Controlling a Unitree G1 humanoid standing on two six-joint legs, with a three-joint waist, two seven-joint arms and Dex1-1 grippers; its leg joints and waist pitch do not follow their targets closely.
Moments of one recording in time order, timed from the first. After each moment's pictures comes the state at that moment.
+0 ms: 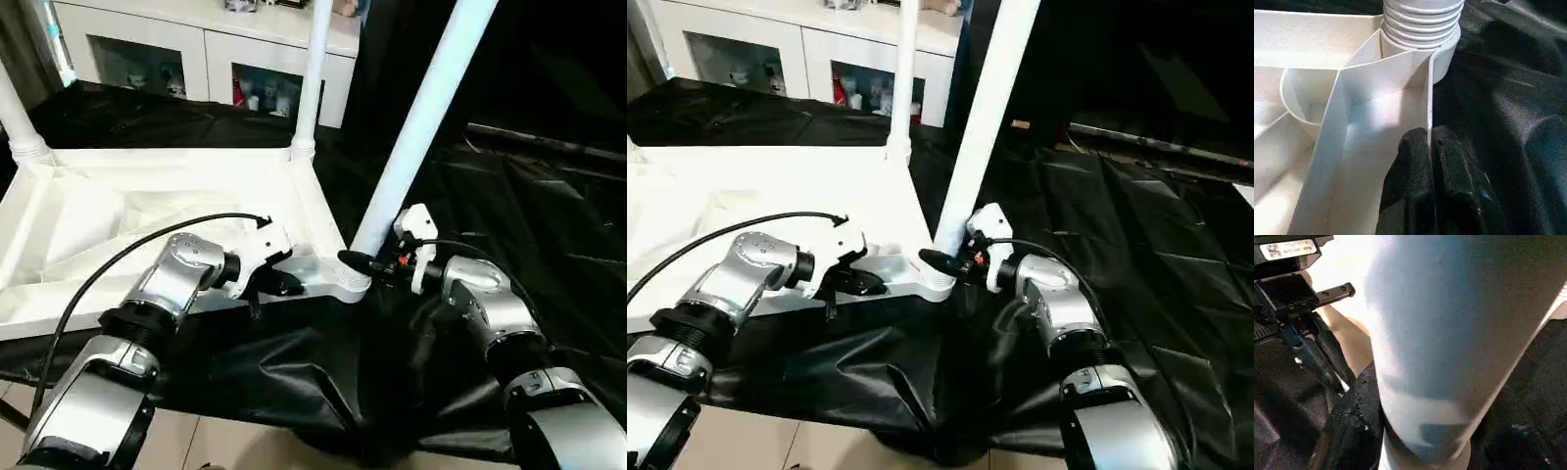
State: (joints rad) left arm -0.70 0.36 -0.30 0.74 0.06 0.17 -1.16; right arm -0.60 -0.23 0.09 0.84 0.17 -0.08 0.99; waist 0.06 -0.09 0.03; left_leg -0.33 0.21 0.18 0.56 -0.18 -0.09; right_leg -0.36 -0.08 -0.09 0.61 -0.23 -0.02
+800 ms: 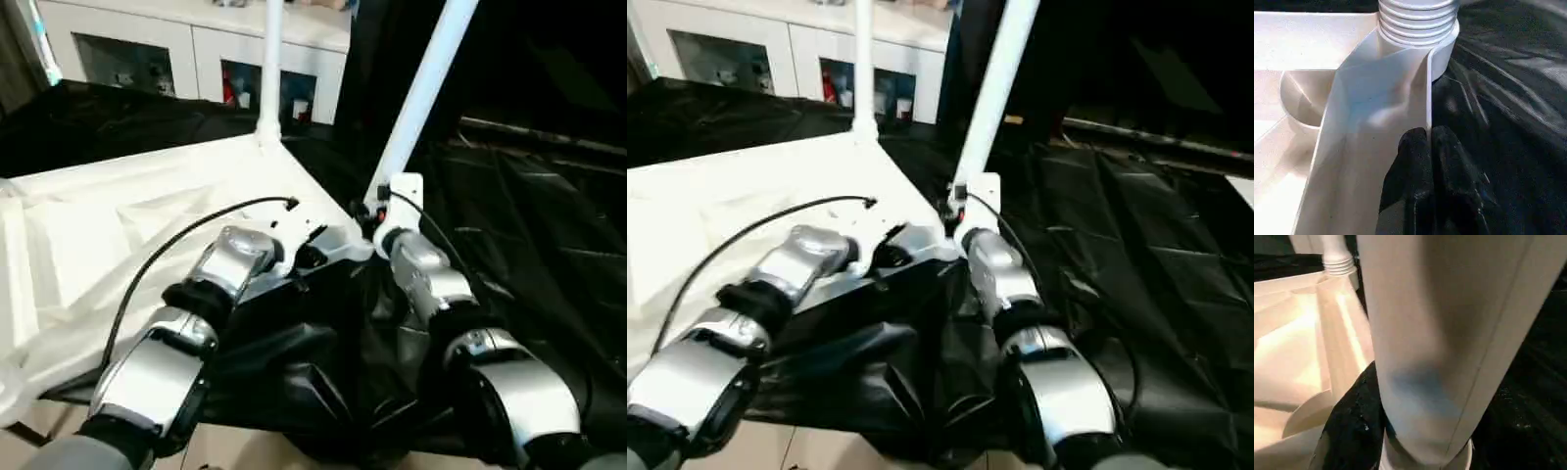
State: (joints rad) left arm -0.88 0.13 -0.25 0.98 0.10 0.29 -0.74; right arm -0.84 0.02 -0.08 1.09 0.18 0.00 0.06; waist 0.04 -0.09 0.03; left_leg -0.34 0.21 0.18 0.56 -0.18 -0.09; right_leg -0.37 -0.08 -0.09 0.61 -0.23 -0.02
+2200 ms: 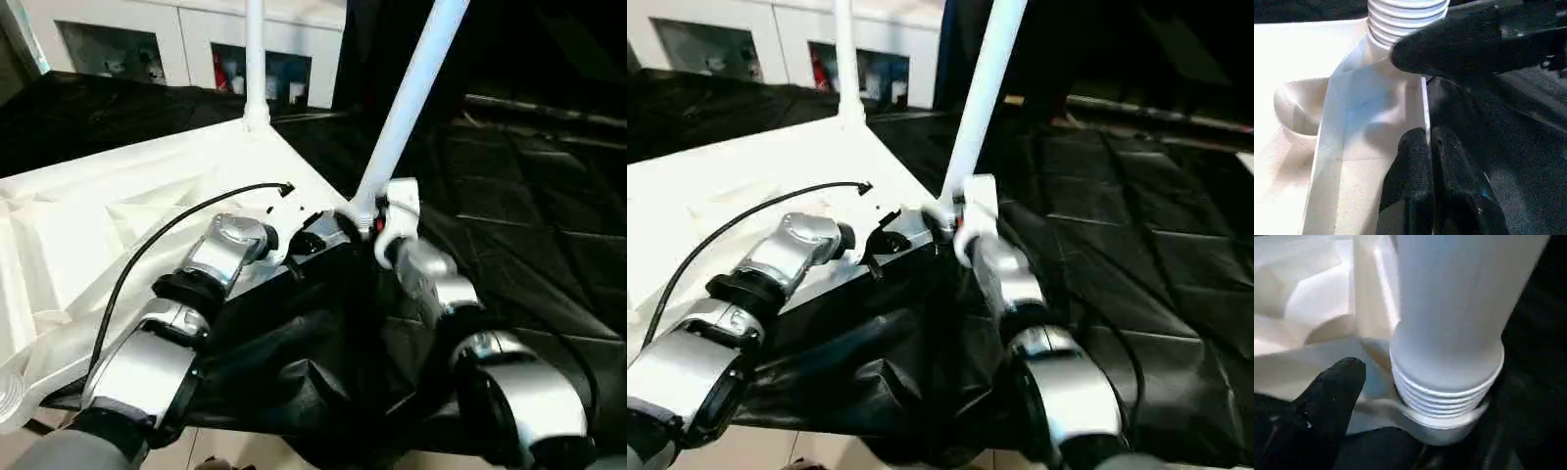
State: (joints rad) left arm -0.87 0.20 -0.24 0.94 0.09 0.19 -0.84; right arm -0.75 -0.08 -0.06 1.06 0.11 -0.06 0.44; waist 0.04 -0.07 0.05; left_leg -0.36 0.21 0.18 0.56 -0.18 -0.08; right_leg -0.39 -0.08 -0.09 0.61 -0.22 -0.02
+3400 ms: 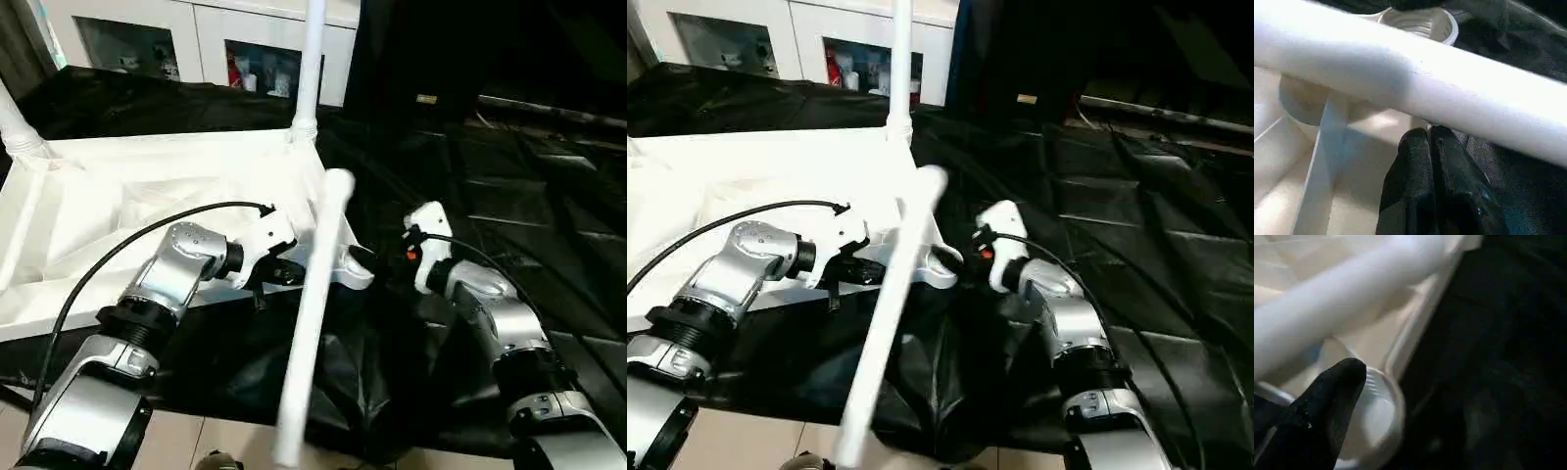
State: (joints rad) left arm -0.69 0.37 -0.28 0.62 0.06 0.22 -1.15; right arm -0.51 -0.21 -0.01 0.61 0.16 0.19 0.62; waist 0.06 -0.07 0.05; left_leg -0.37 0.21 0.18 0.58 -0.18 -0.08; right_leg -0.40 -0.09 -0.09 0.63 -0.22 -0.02
